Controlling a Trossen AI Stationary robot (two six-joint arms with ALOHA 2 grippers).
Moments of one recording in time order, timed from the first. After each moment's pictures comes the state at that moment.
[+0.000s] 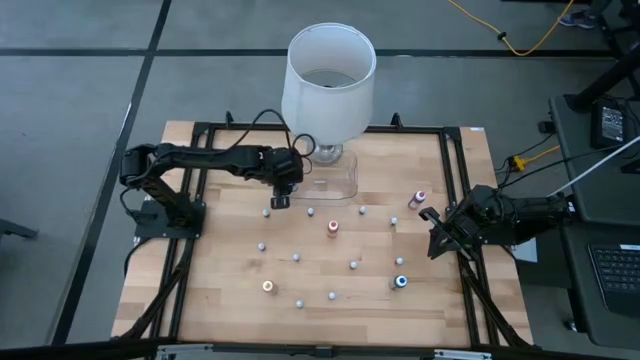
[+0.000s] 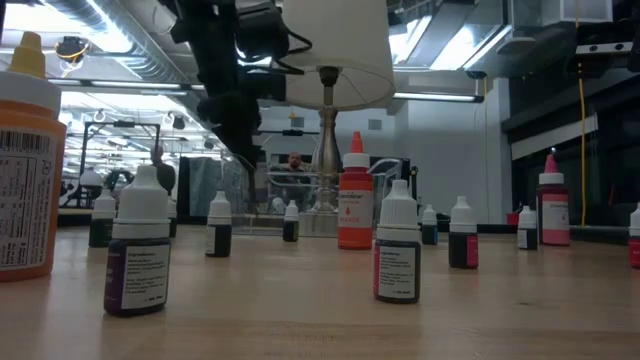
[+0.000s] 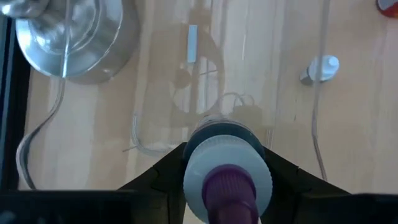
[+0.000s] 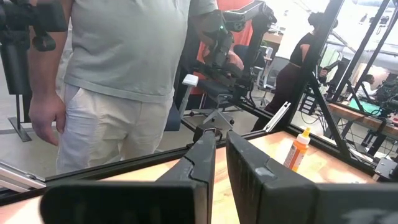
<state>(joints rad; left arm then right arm) 0.26 1.56 1.08 -0.66 -0.14 0.22 0.08 0.00 0.01 0.07 -0.77 -0.21</state>
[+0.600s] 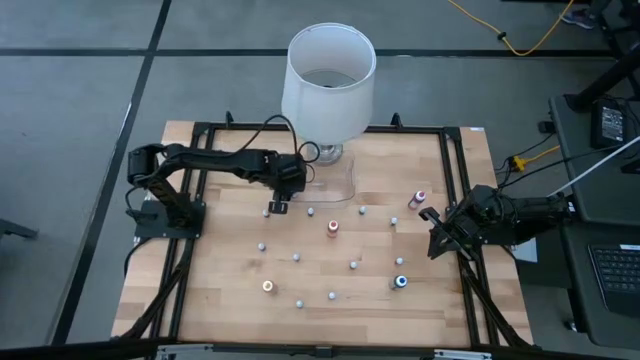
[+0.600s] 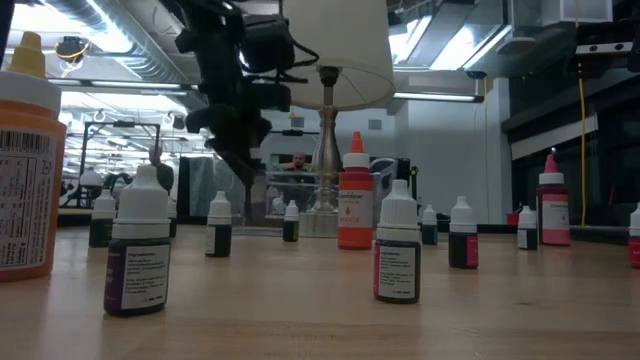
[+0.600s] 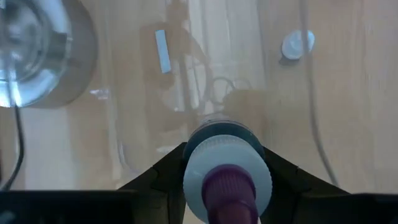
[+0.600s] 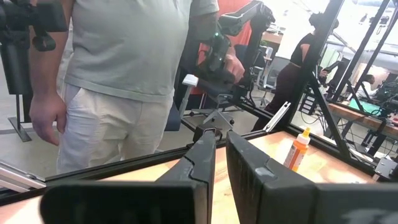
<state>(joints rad) 0.24 1.62 1.08 -0.66 -0.09 0.36 0.08 0.00 0.01 0.07 -0.77 -0.21</state>
